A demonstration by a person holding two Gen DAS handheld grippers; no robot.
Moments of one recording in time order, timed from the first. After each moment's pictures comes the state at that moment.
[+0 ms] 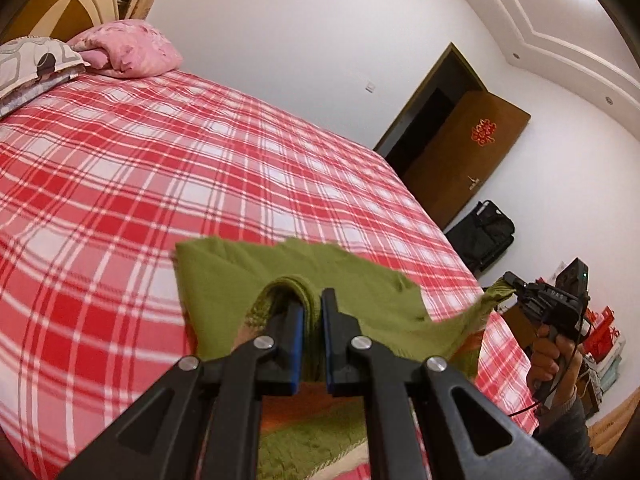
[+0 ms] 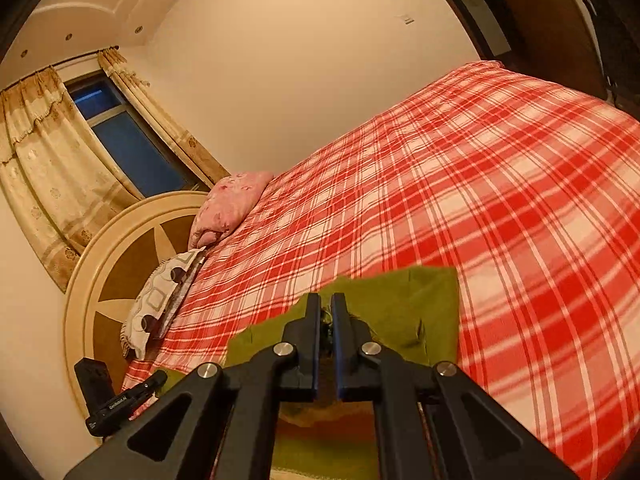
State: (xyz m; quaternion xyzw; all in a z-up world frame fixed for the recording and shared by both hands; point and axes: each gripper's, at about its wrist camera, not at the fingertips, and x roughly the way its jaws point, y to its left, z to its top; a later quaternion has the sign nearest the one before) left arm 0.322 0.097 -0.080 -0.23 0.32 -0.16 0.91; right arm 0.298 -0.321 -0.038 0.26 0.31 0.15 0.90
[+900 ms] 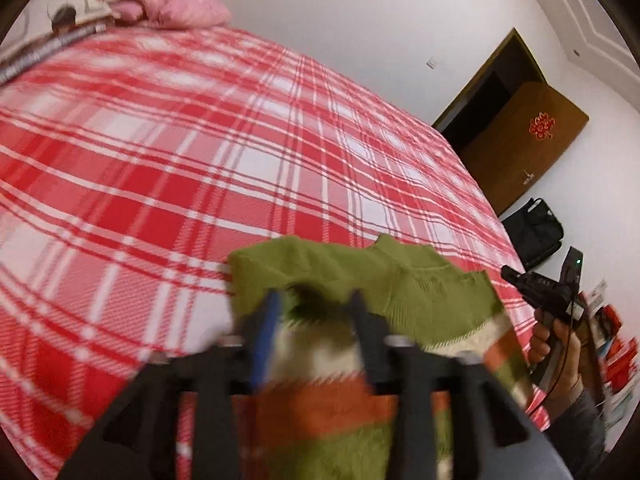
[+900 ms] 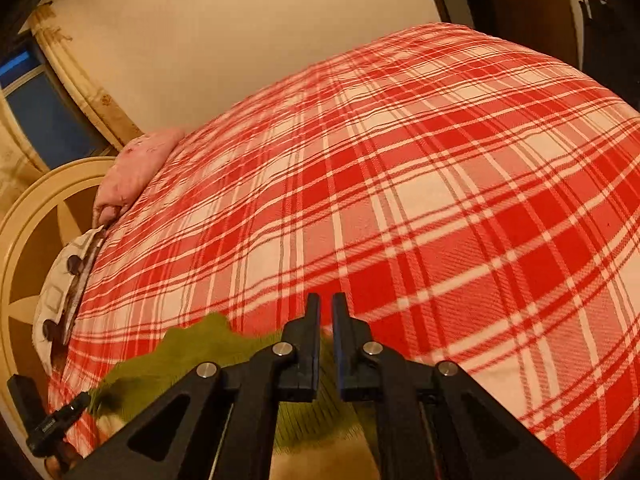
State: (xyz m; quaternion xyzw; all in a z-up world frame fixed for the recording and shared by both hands) left arm 0.398 0.123 -0.140 -0.23 0.39 -0.09 0.89; right arm 0.447 -0.319 -0.146 0.19 0.41 0.06 0.89
